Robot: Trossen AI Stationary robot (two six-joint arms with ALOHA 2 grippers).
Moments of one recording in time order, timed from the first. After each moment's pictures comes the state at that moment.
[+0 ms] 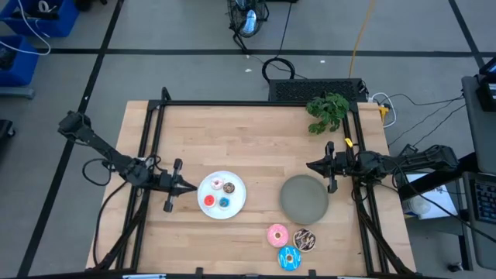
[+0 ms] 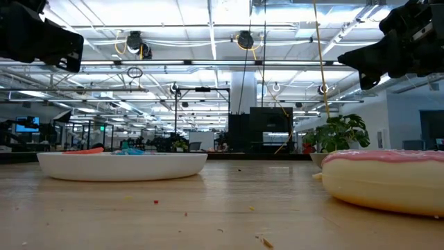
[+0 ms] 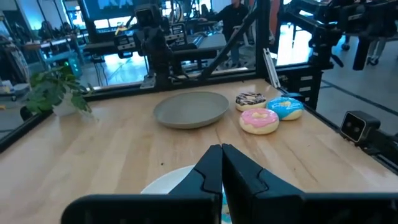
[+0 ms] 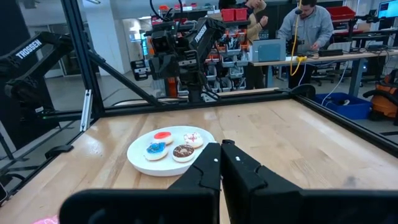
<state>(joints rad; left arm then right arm) -0.60 0.60 0.08 0.43 -0.45 0.03 0.13 0.27 0.02 0.27 0.18 0.09</state>
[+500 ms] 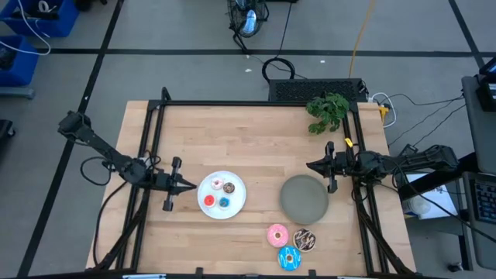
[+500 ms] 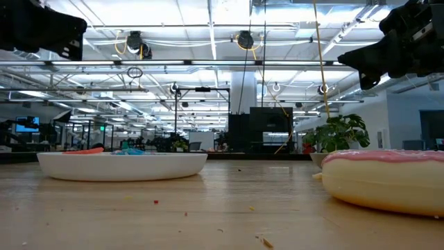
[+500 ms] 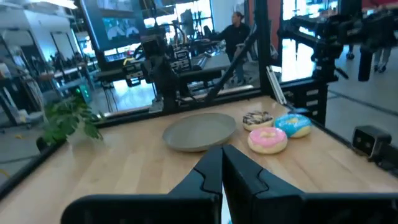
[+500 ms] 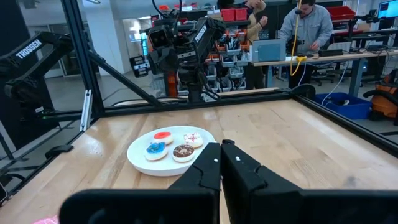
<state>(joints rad) -0.60 0.60 0.08 0.53 -0.46 0.14 0.13 0.27 0.02 0.28 0.18 0.09</state>
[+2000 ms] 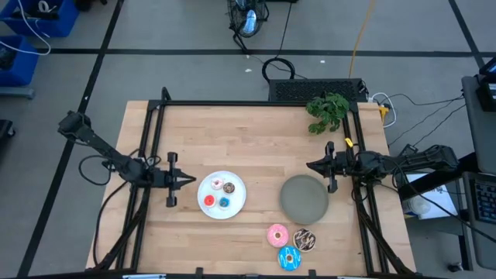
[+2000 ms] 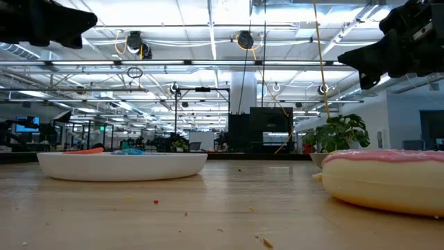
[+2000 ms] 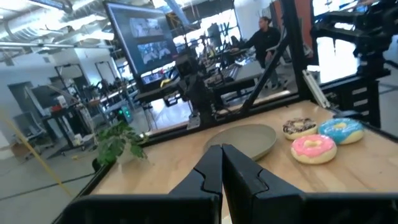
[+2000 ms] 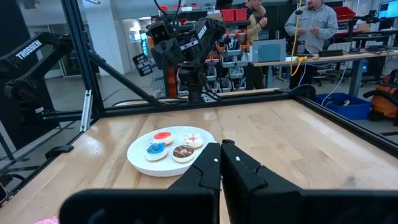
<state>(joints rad) -0.60 0.60 0.08 0.63 -0.58 0.34 0.13 0.27 0.02 0.28 0.18 0.09</state>
